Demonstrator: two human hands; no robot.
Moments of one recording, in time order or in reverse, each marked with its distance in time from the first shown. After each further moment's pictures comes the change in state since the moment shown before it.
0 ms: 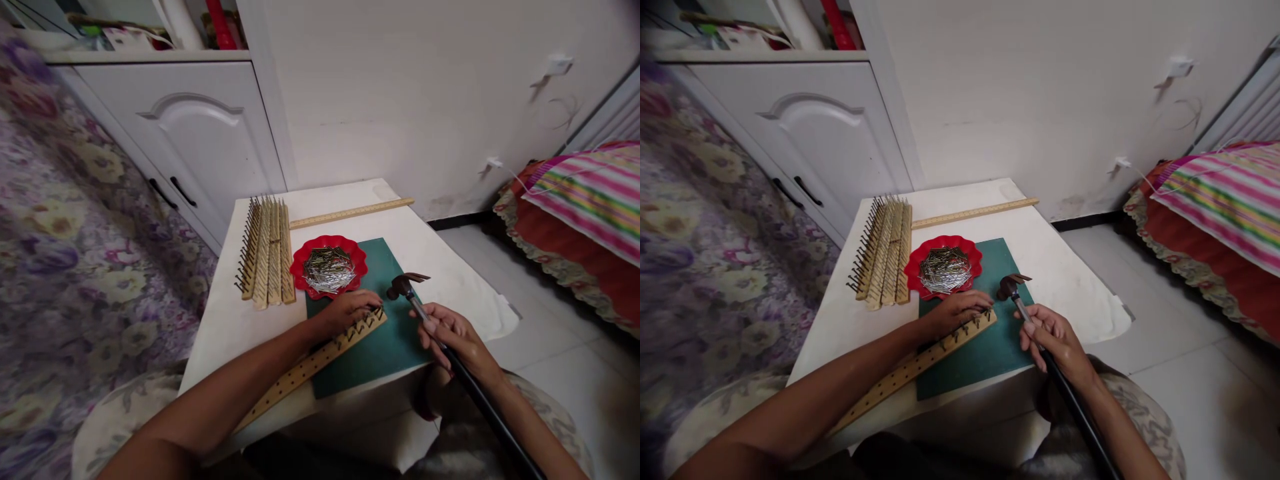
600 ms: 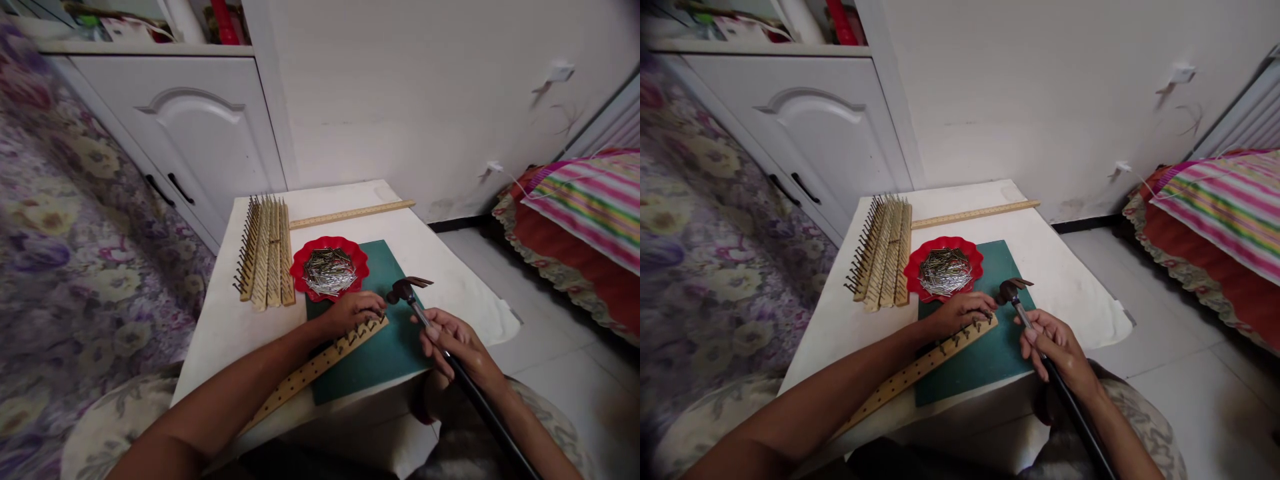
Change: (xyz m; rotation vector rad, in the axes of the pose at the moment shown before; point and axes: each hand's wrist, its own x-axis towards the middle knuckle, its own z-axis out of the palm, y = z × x) left_hand 0.008 -0.007 0.001 -0.019 -0.026 0.020; right_hand 0.001 0.002 0.002 0.023 -0.030 -0.015
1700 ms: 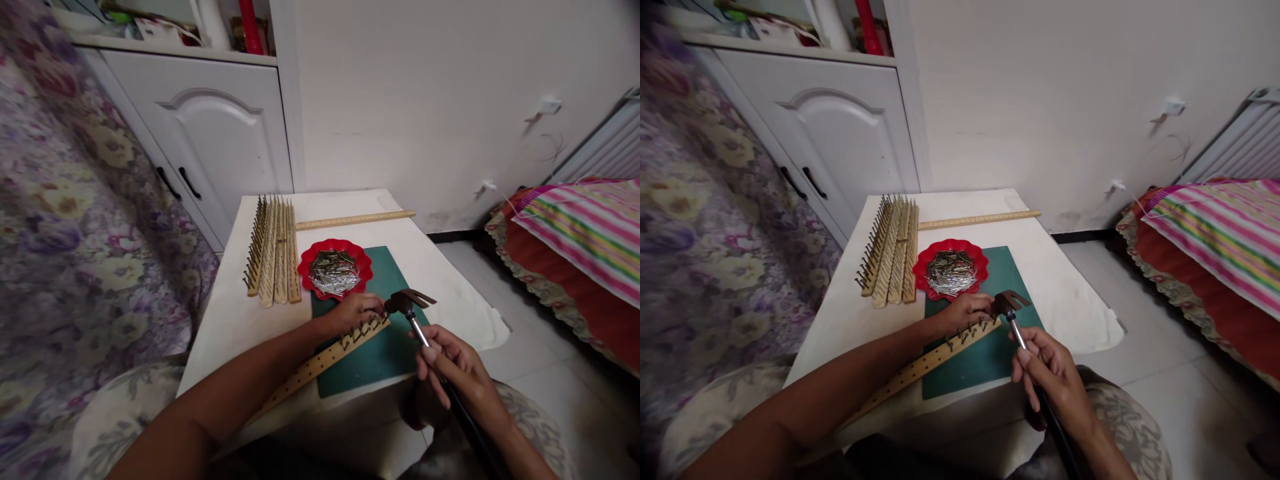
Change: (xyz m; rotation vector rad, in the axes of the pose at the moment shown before) left_hand -0.004 -0.011 0.006 -0.014 0.075 -0.020; right_hand -0.035 -0.015 0.042 -0.180 0.011 0.014
